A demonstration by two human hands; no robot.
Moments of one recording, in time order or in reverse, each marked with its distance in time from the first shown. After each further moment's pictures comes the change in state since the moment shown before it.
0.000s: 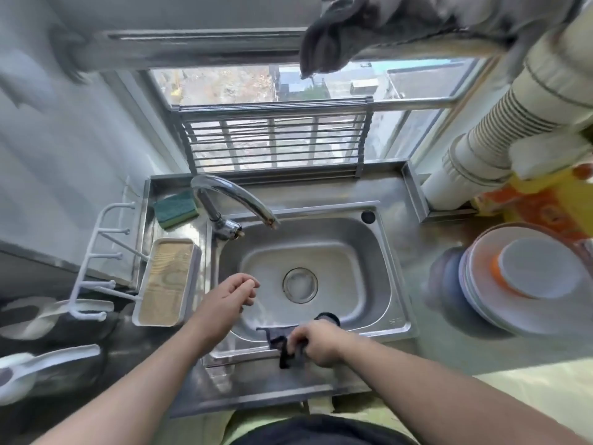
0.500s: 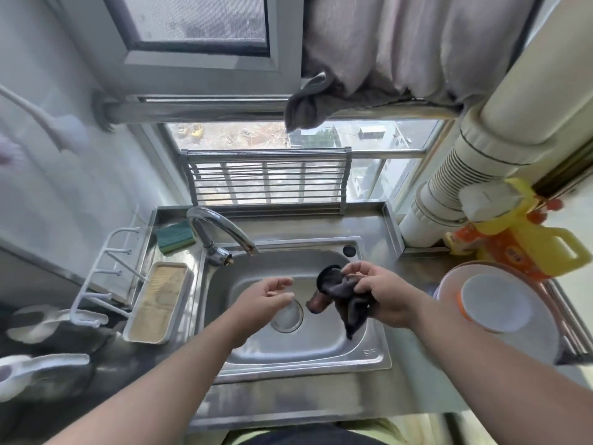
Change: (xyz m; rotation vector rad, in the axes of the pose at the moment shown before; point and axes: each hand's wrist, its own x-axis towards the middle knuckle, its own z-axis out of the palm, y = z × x) left_hand -0.014 0.101 0.086 0.058 -0.096 0.018; right_hand -0.121 0.048 -0.159 1.192 0.292 -0.022
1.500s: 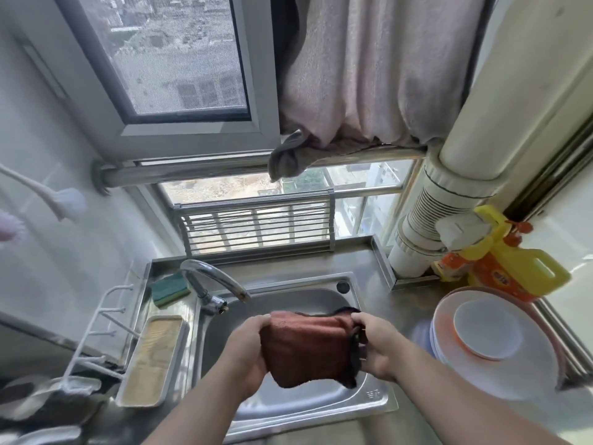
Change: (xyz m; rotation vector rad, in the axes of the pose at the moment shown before) left_hand 0.002 0.026 0.015 -0.709 0.192 -0.224; right_hand 0.004 0.021 0.010 0.238 0.276 0.133
